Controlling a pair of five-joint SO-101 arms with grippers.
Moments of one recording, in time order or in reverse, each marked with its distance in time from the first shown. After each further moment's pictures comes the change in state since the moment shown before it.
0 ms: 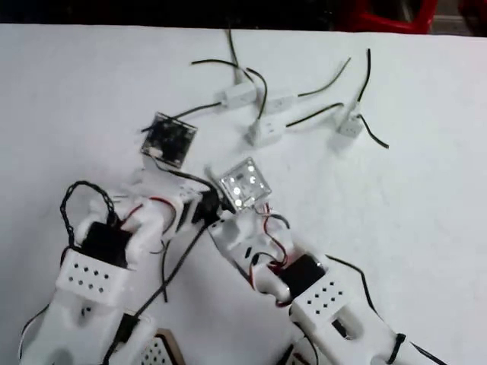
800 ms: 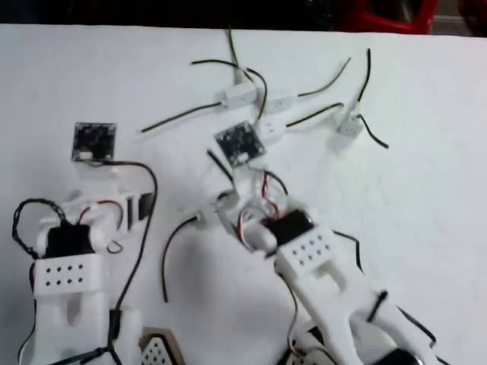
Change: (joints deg) left arm -26.4 -0.5 7.8 1.1 -1.0; right arm 7.4 23.3 -21.3 14.9 0.0
